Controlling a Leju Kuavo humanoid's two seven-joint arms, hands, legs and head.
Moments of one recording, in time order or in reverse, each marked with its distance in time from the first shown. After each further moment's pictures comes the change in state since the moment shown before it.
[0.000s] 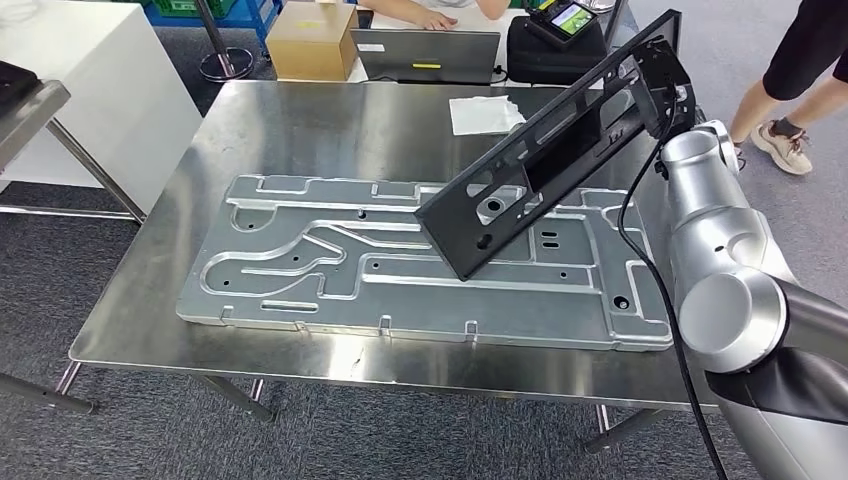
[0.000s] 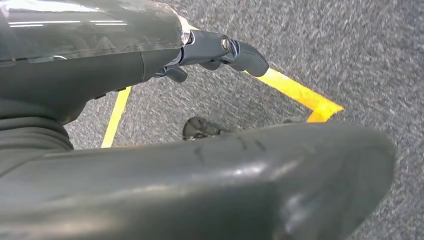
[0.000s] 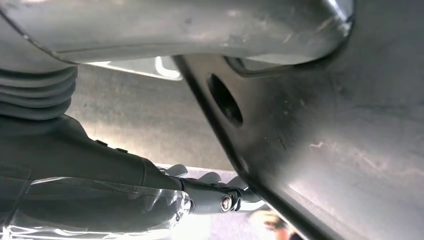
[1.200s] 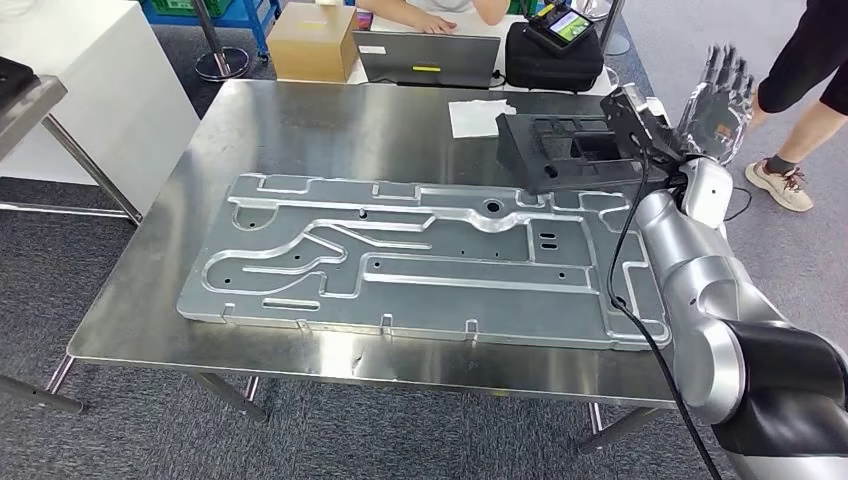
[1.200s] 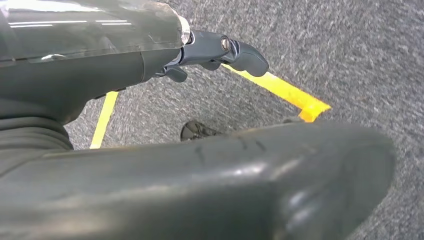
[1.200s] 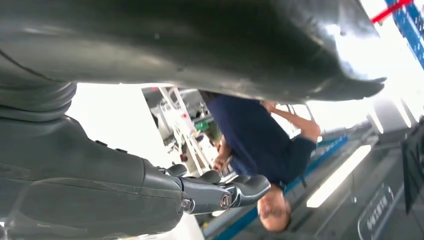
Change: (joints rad) left arm 0.008 0.000 0.025 0.000 -0.022 0.006 -0.061; right arm 0.194 -0.052 0.275 -0.045 0.238 -0.681 -0.349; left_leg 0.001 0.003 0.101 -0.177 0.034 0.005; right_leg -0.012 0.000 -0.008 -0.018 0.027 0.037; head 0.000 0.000
